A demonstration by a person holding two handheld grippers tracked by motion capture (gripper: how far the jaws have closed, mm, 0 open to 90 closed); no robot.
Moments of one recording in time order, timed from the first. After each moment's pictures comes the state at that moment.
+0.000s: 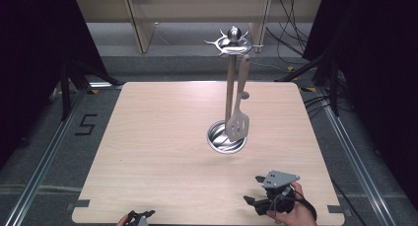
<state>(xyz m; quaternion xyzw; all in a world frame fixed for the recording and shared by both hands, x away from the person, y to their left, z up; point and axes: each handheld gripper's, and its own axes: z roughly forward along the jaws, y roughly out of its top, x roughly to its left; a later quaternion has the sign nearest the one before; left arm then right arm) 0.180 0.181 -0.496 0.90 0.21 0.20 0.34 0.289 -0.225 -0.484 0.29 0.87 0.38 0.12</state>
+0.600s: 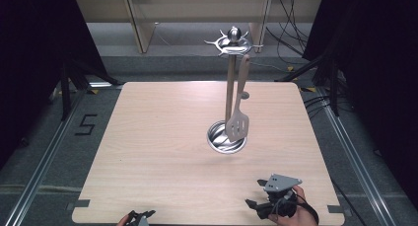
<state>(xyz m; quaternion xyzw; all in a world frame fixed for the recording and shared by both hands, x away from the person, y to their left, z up) 0.181 0.181 -0.497 0.90 0.21 0.21 0.33 0.281 -0.229 -0.488 0.30 0.87 0.38 0.11</state>
